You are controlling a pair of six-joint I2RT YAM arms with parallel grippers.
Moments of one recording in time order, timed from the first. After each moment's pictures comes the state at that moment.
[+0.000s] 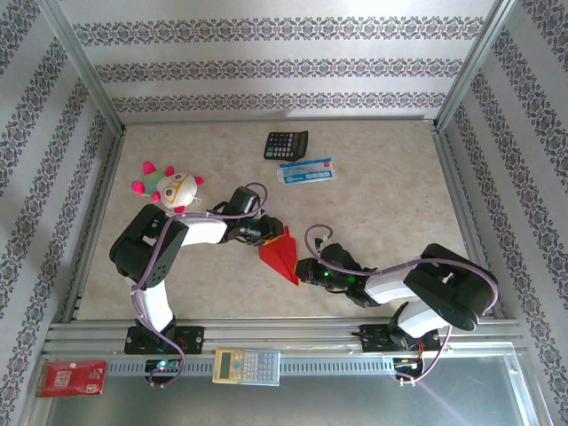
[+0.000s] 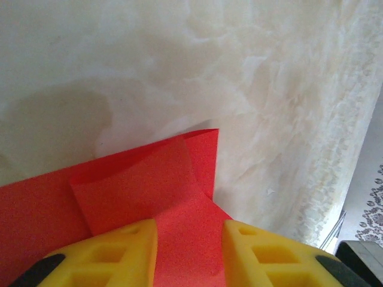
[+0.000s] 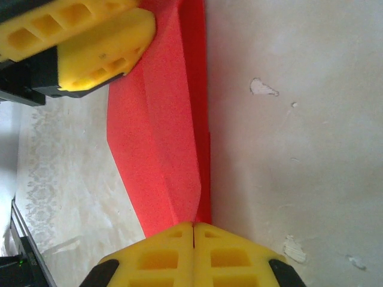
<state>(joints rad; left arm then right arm) -0.52 1.81 0.88 0.05 0.52 -0.92 0.85 1.47 0.23 0.61 -0.16 1.06</state>
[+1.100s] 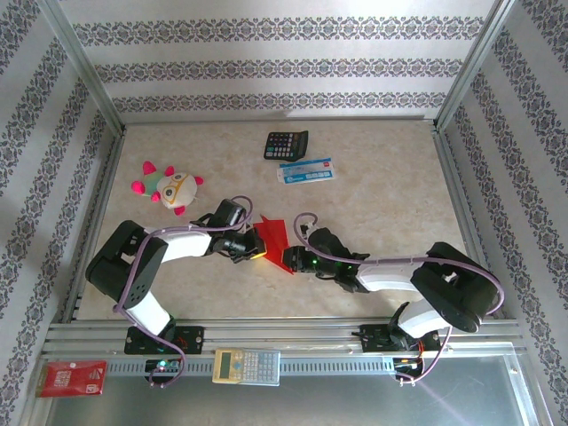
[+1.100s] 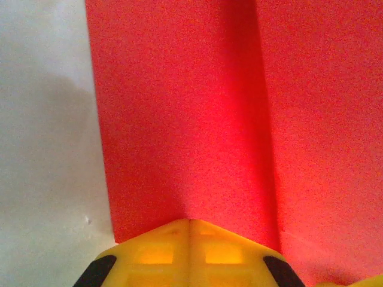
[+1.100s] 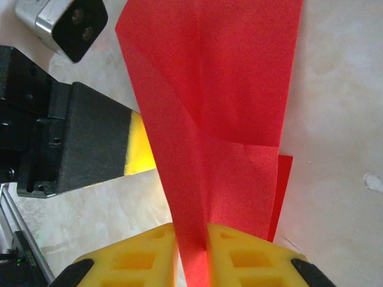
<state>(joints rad) -0.50 1.65 0.70 -0.08 0.52 -0.87 0.85 1.47 0.44 0.39 -0.17 0.90</state>
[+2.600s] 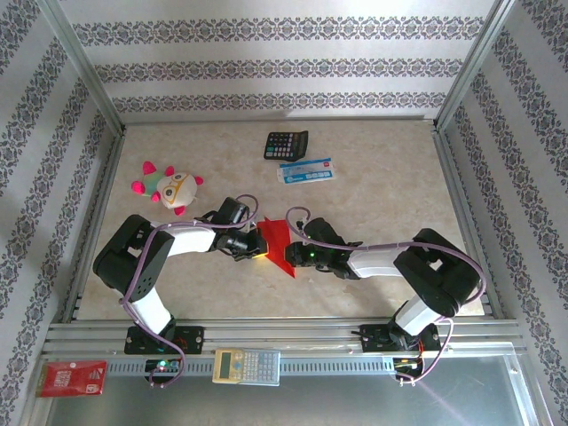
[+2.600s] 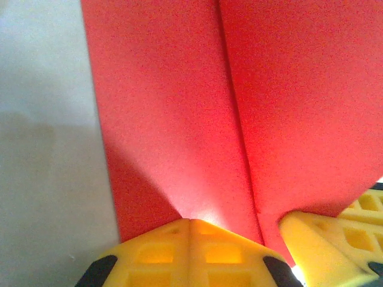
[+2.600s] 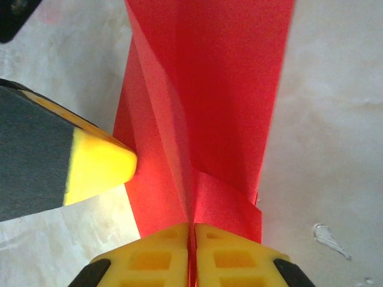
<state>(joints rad) -0.50 1.70 0.75 -0.10 0.54 -0.77 0.76 1.59 0.53 0.29 -0.24 0.76</state>
